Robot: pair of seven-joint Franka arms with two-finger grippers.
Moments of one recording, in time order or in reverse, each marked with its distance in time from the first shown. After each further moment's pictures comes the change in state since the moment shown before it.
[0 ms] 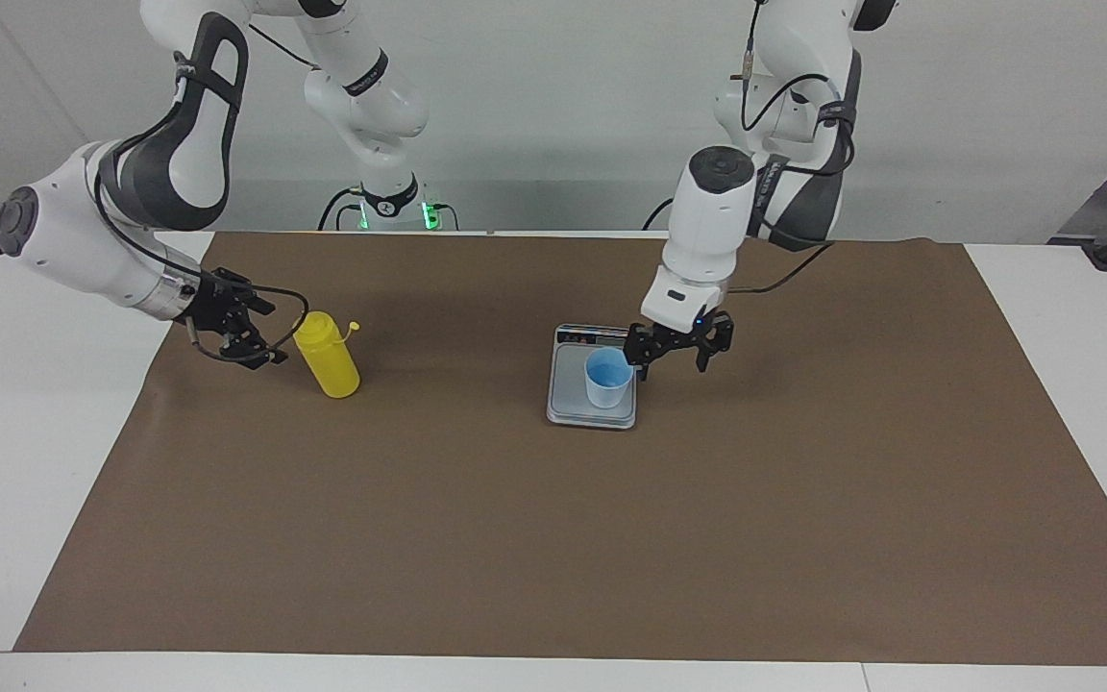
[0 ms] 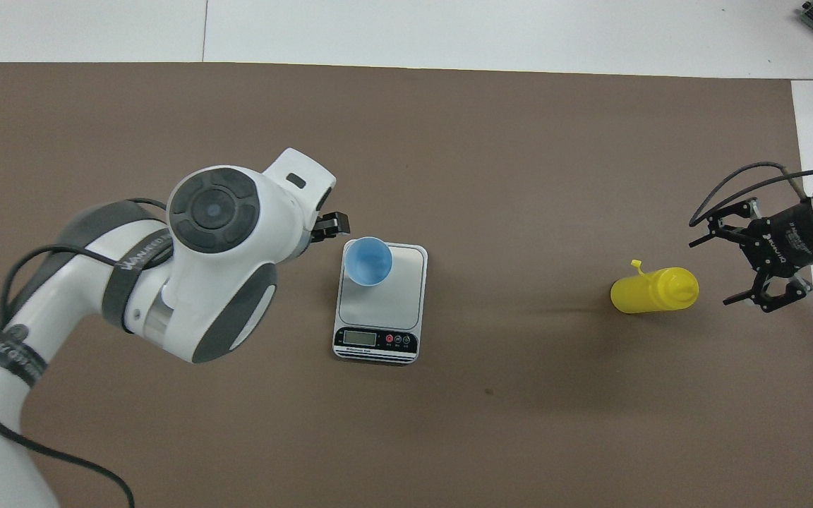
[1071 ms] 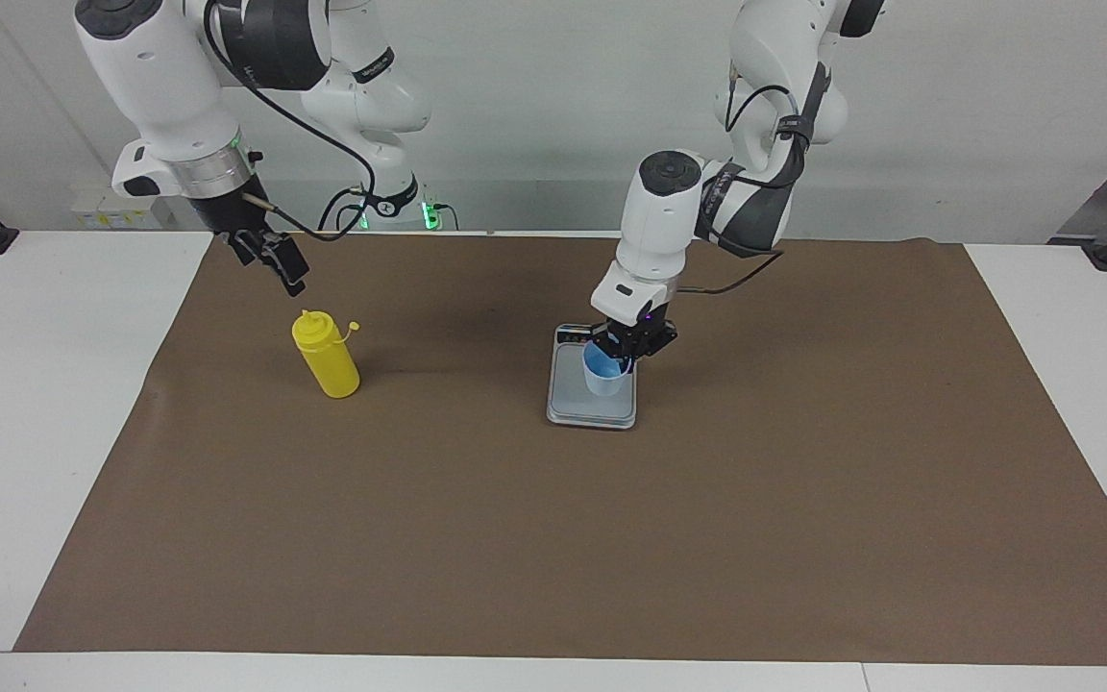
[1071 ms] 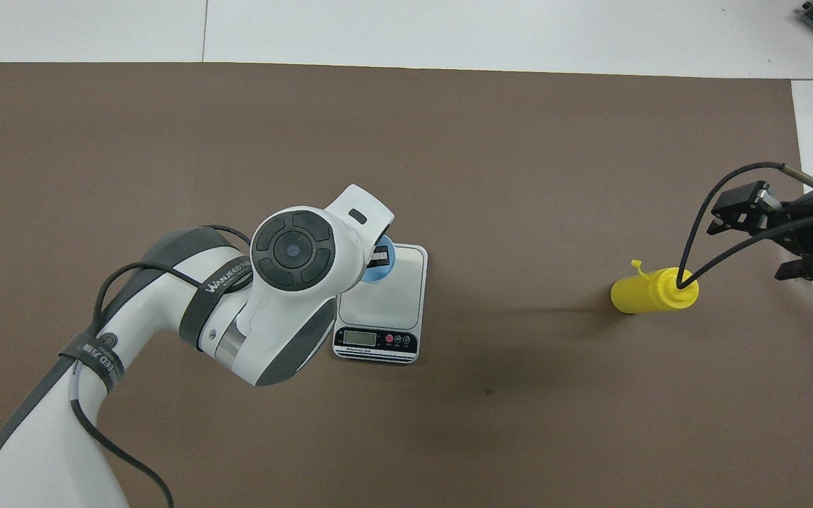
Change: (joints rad) left arm -0.115 0.078 -0.034 -0.041 -0.014 0.120 -0.082; right arm 0.196 -0.251 0.004 0.057 -0.270 0.008 -0.235
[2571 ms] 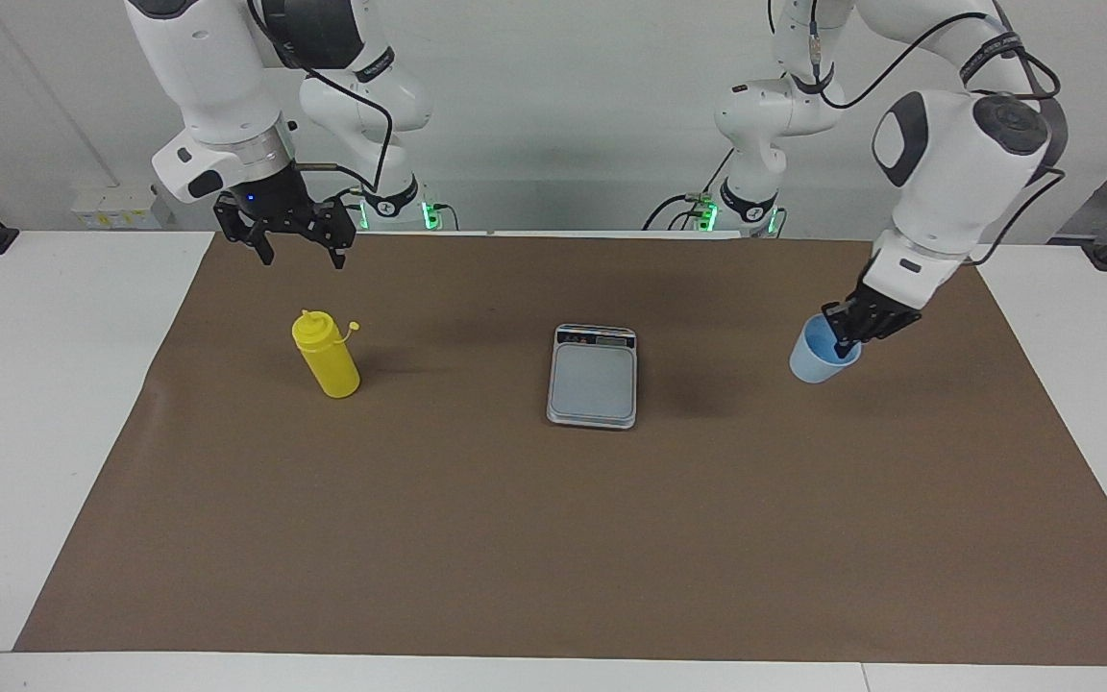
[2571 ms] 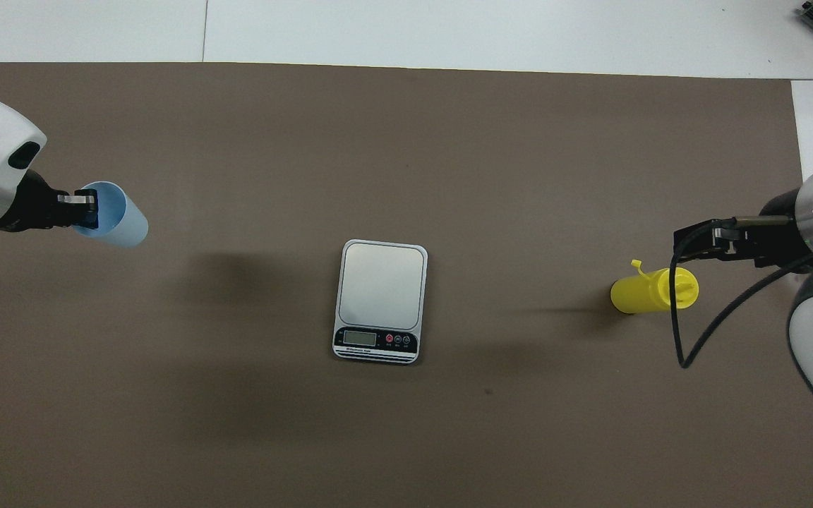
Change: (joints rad) left arm 0.428 -0.174 0.002 0.091 -0.123 -0.322 0.486; right arm 0.105 -0.023 0.007 0.035 -0.017 -0.046 -0.501
